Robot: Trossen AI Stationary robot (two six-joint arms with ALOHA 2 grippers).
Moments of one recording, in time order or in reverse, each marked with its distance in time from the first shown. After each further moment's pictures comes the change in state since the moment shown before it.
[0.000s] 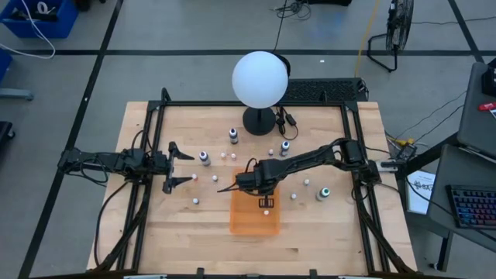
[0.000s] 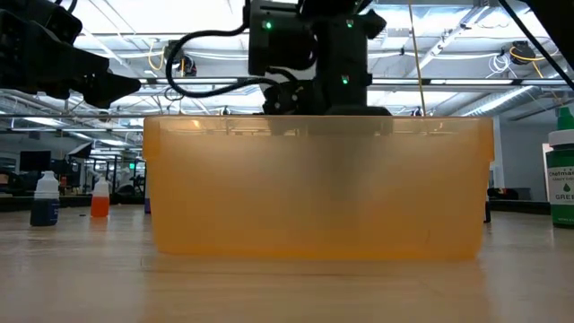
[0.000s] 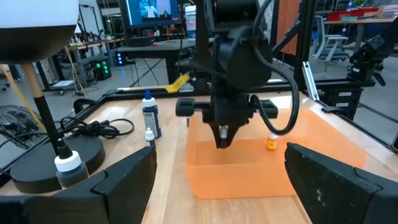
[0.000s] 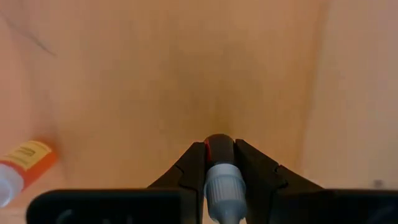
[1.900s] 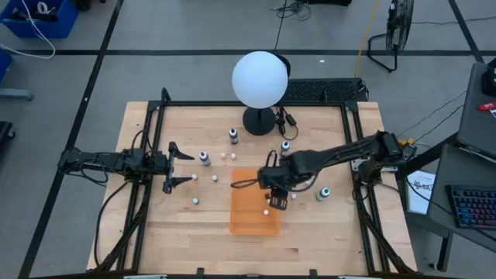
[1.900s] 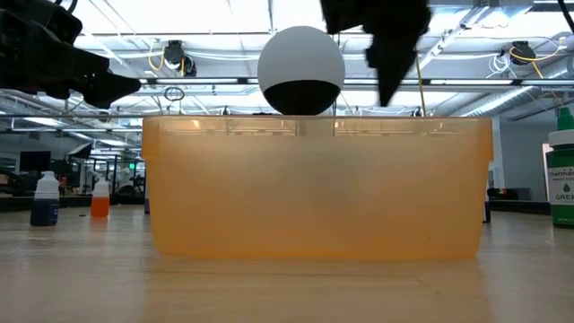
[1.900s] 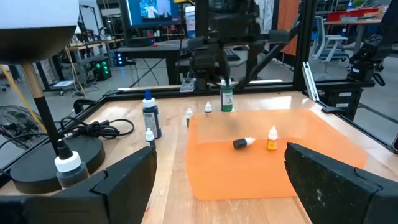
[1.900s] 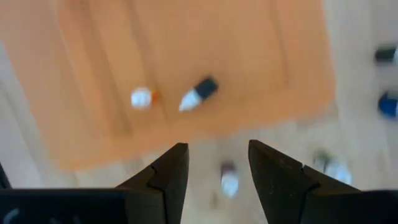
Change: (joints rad) left arm 0.000 0.000 0.000 0.002 0.000 0.000; right arm 0.094 -0.366 -0.073 -0.135 -0.048 0.362
